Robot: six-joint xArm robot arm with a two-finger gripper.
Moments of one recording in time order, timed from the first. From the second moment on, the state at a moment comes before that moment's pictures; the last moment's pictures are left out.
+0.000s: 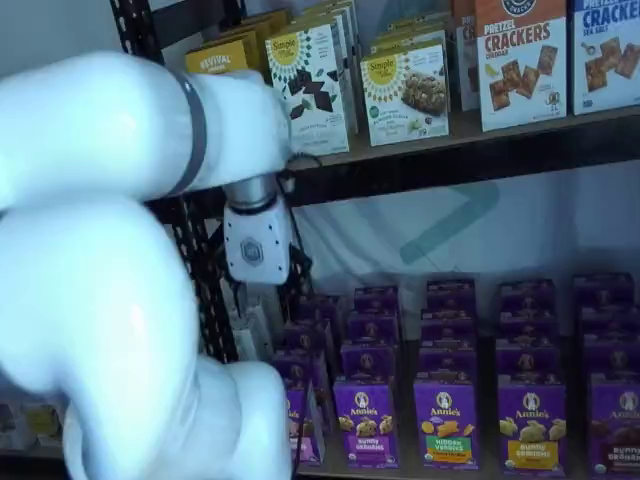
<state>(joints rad) 0.19 -0.83 -0.43 0.13 1.19 0.15</state>
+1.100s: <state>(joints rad) 0.18 -0.30 -0.28 0.12 0.53 0.09</state>
